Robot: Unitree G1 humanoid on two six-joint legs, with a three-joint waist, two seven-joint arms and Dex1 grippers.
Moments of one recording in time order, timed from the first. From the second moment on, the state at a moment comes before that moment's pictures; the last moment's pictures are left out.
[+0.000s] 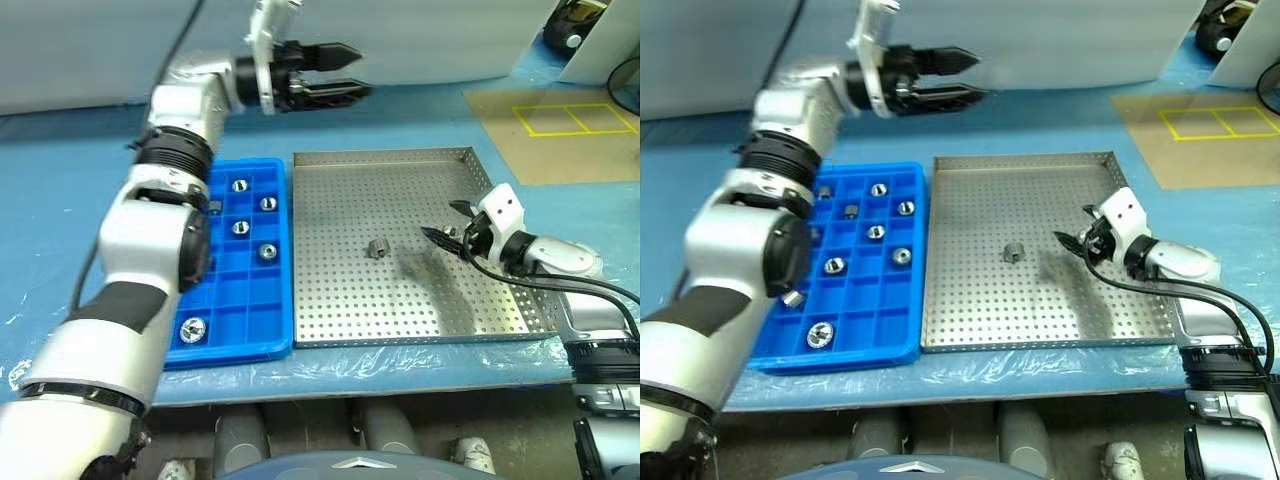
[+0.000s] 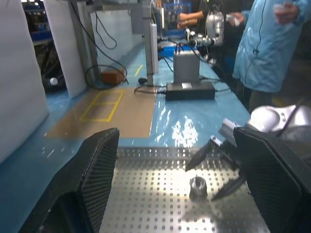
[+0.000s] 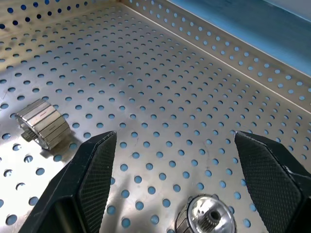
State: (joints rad) left arm -1.49 0.37 0.06 1.06 -0.22 0.15 -1.48; right arm -0.35 -0.70 -0.10 0.09 0.21 0.29 0.79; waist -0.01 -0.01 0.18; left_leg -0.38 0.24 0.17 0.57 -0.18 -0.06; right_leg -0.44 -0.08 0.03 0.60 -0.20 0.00
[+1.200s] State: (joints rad) left arm -1.07 0.28 -0.07 0.69 -0.21 0.16 -1.41; right arm -0.34 -0.66 -0.11 0.47 0.15 0.05 0.70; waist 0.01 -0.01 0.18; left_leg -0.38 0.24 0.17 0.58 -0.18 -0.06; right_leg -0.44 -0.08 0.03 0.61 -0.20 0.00
